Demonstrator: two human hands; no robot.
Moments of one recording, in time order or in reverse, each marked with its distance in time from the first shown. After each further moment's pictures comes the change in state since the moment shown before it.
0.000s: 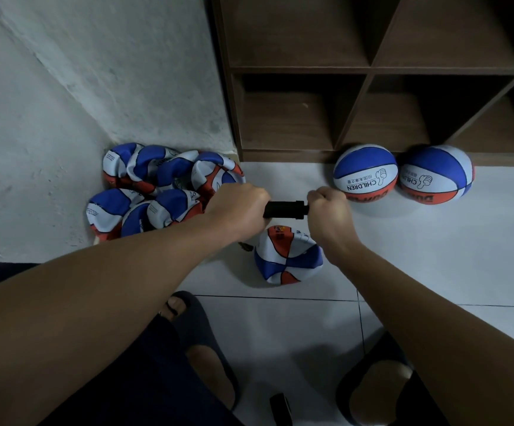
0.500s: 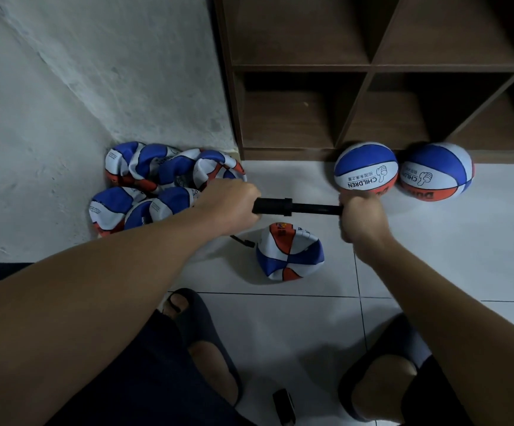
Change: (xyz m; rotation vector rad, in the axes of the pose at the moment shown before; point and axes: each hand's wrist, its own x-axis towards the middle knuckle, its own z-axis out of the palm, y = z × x) left_hand -0.007 -0.019 -0.005 0.035 -0.071 -0.025; right_hand 0.007 0.022 -0.047 0.046 0.056 0.132
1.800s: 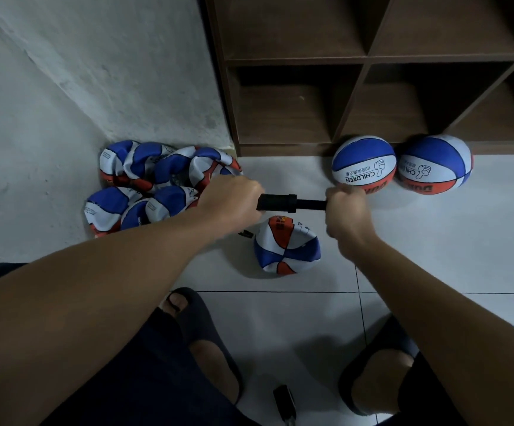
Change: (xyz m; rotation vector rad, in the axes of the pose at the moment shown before) left_hand 0.006 0.014 0.001 0.040 0.033 0.011; right_hand -0.003 -0.005 0.021 -0.019 0.021 -0.048
